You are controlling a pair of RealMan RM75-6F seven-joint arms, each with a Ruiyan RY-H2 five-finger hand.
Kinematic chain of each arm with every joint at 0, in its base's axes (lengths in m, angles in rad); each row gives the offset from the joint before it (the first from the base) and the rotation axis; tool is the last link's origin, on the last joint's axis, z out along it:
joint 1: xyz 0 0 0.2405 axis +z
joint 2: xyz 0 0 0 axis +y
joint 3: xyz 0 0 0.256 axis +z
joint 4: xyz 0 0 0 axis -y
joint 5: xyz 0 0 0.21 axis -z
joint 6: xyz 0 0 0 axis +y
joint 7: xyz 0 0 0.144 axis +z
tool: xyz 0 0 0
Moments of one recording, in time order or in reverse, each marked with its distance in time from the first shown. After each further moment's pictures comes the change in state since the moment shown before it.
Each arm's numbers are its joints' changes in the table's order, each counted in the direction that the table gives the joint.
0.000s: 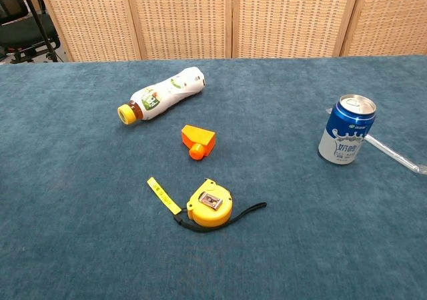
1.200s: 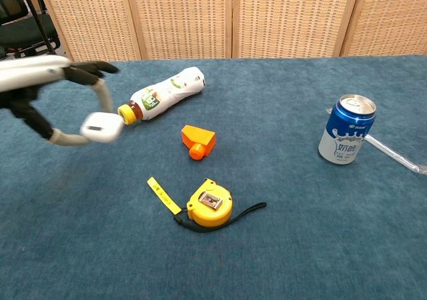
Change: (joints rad) left arm -0.091 0.031 -0.068 0.641 -0.361 0.293 0.193; right arm -0.004 0.029 0.003 -0.002 -0.009 0.002 0.075
